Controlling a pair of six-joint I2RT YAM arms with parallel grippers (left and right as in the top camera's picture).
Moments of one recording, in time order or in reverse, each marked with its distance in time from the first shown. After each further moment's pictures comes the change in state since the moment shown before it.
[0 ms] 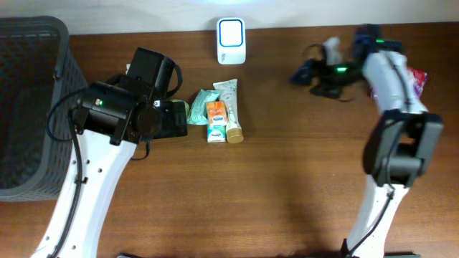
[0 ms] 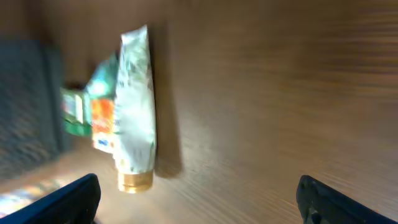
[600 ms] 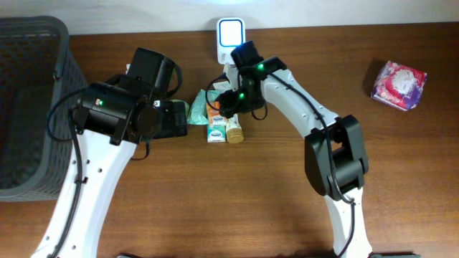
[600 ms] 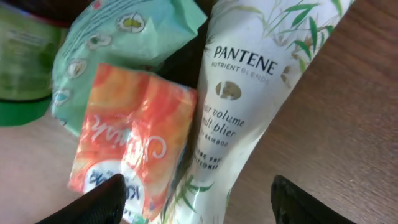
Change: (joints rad) left arm 0.000 0.000 0.000 0.000 0.000 0.000; right arm 0.518 0.019 -0.016 0.164 0.462 0.115
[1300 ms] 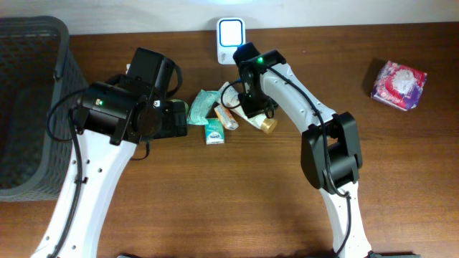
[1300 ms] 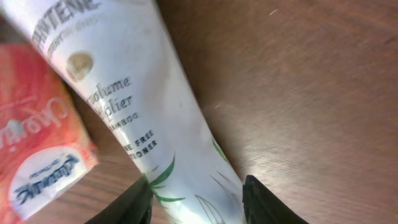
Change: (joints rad) left arm 0.000 0.000 0.000 0.000 0.000 0.000; right arm -0.024 0.075 0.134 -0.275 0.319 0.018
